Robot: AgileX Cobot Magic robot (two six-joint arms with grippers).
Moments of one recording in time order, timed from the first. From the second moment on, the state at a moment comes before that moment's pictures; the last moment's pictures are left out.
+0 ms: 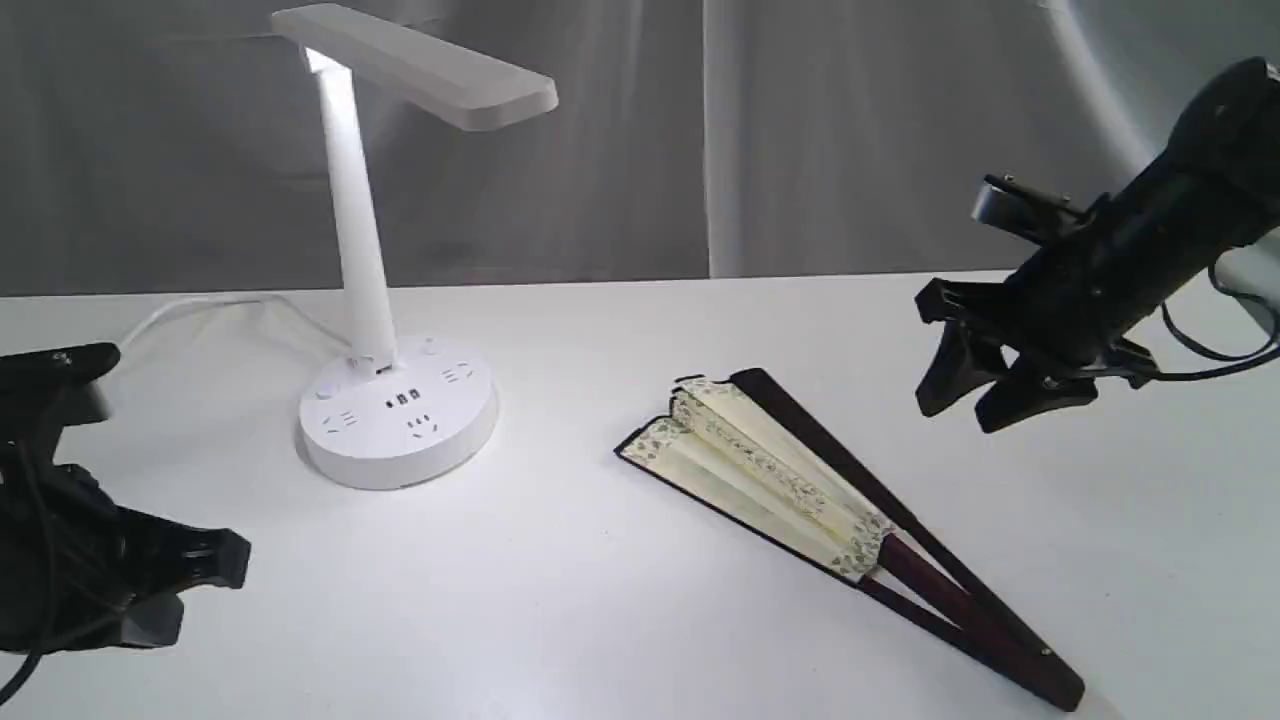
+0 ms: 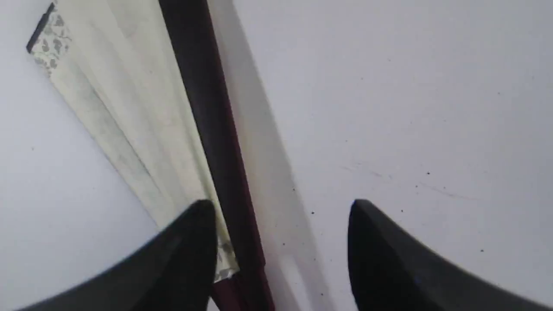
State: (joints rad) left arm -0.16 1.46 -0.77 -0.20 0.61 -0.03; right arm -0.03 2.18 -1.69 0.52 1.08 -0.35
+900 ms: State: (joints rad) left arm -0.16 1.46 -0.77 -0.20 0.61 -0.03; right arm -0.04 2.29 -1.69 0.60 1.10 -0.45
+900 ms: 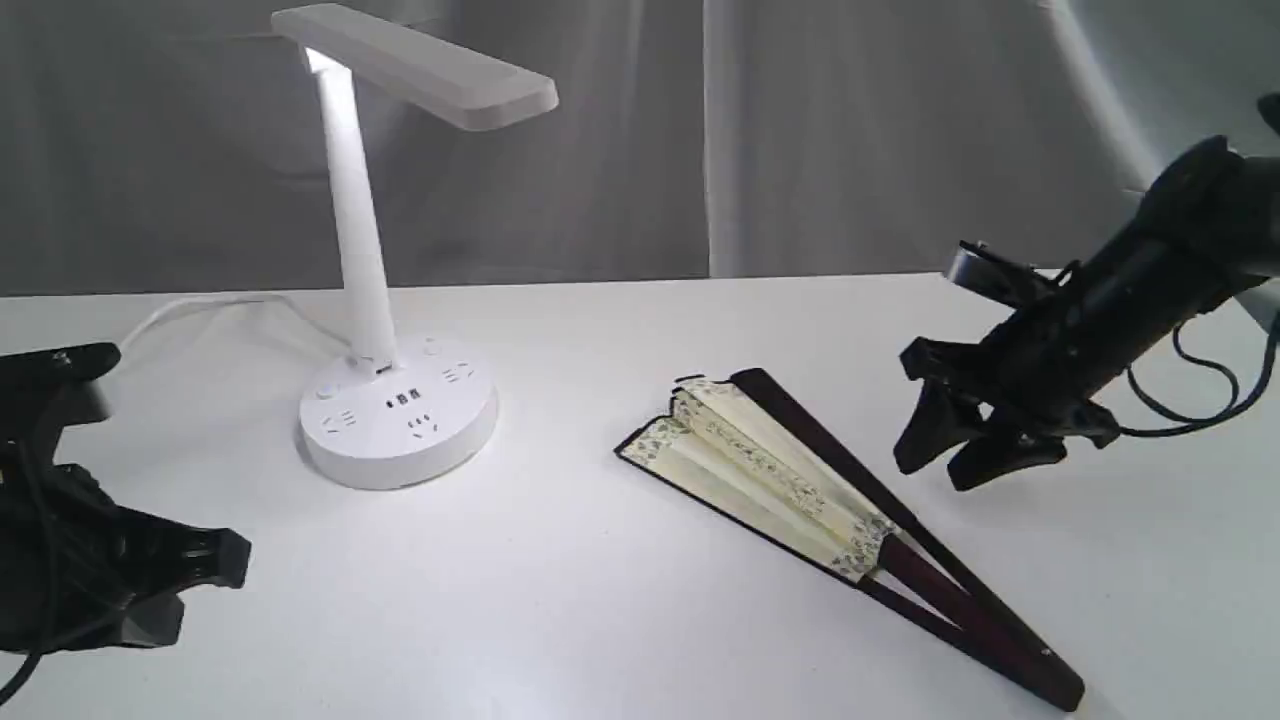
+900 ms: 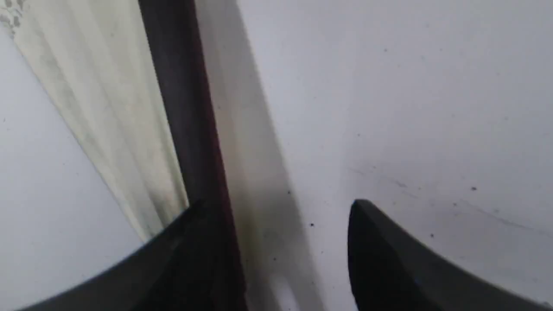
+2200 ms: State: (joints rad) left arm -0.16 1.46 -0.77 -0.20 0.61 -0.02; right arm -0.04 2.43 -1.69 0.95 1.20 -0.63
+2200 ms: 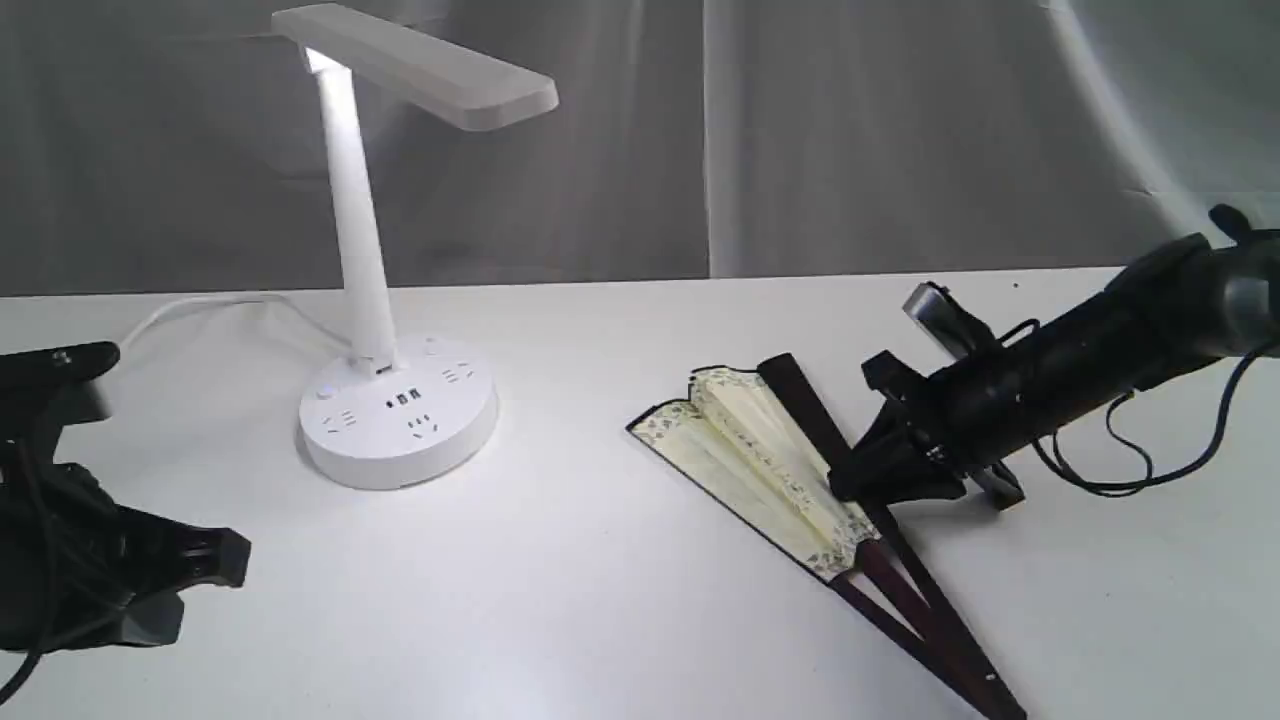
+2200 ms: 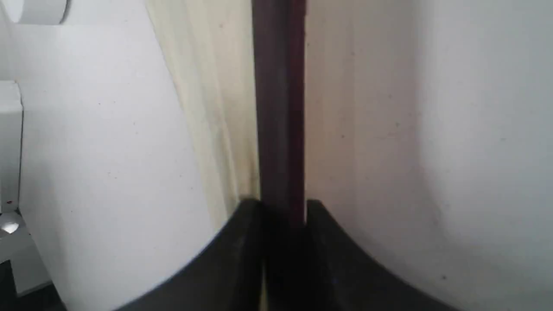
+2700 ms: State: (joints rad) left arm -0.16 1.46 -0.77 -0.20 0.61 -0.02; right arm -0.04 2.41 -1.69 1.08 1.22 -0.68
